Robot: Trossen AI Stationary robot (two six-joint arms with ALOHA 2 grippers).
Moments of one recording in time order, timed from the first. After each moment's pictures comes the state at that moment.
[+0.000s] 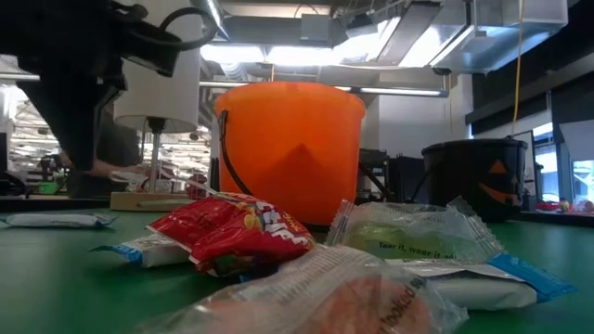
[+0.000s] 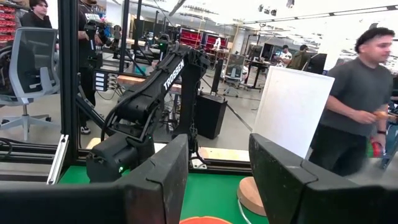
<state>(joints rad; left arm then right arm) -0.49 1.72 1.16 -1.08 -0.24 -0.93 0.52 1.14 0.99 0.24 0.64 -0.21</state>
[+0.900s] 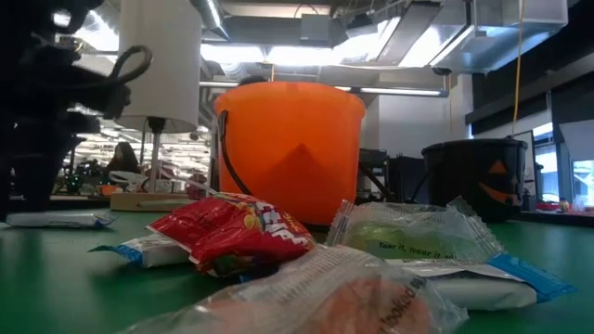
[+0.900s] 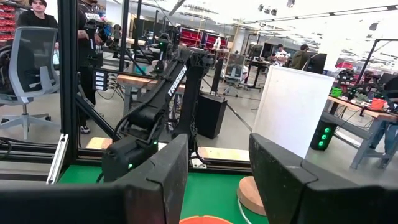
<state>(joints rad) -0.54 1.58 0.83 -0.83 -0.15 -0.75 0.52 1.14 0.99 0.23 0.64 -0.21</state>
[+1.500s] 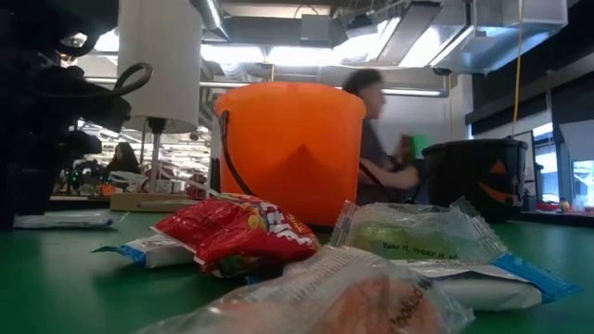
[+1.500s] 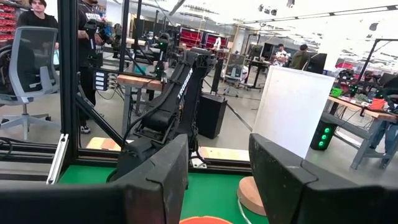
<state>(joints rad) -0.46 1.54 0.69 -0.66 -0.08 -0.67 0.52 1.14 0.99 0.23 0.64 -0.21</state>
